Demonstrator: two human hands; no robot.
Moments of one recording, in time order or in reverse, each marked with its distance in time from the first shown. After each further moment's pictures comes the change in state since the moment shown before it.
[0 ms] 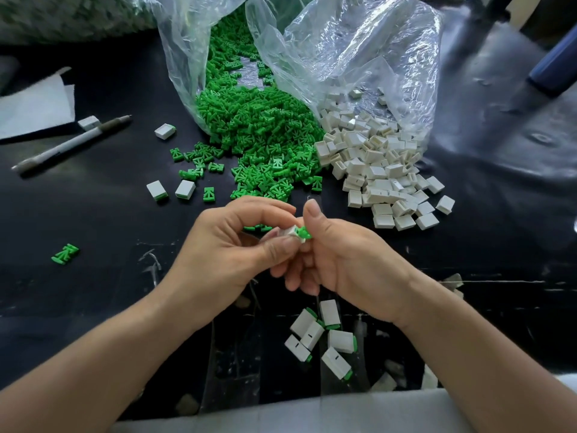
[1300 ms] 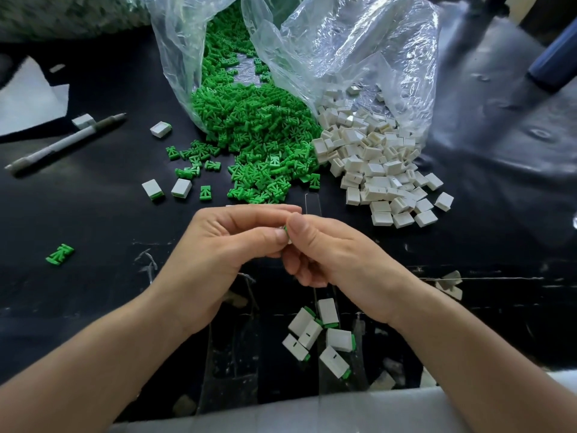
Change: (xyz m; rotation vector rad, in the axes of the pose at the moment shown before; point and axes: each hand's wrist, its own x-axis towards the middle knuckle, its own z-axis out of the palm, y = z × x) left_hand 0.000 0.002 0.000 -0.107 -0.047 -0.129; right_hand -0.004 -0.002 0.006 -0.271 0.121 -0.058
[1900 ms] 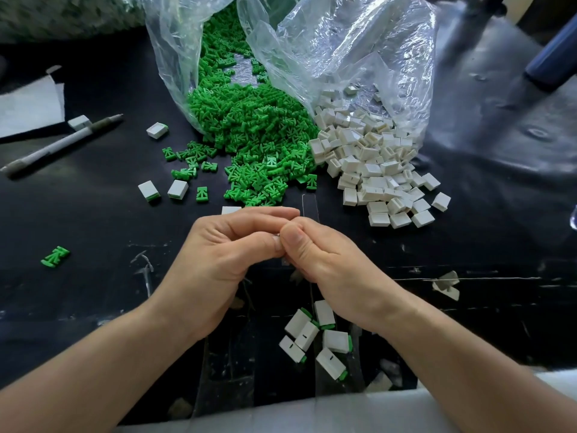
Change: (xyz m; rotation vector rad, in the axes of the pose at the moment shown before) left_hand -0.001 -0.005 0.006 -0.071 0.033 0.010; right_hand 0.001 0.009 0.006 -0.179 0.119 -0.123
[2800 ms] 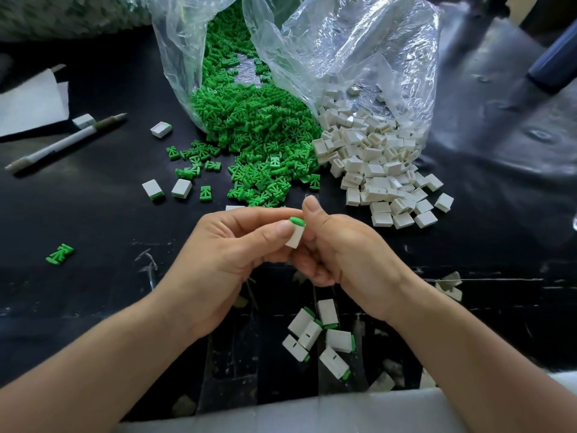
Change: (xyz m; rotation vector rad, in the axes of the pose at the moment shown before) left_hand 0.001 0.001 0.000 -0.066 -0.079 -0.036; right_hand 0.005 -0.007 -0.009 0.284 -0.093 0.150
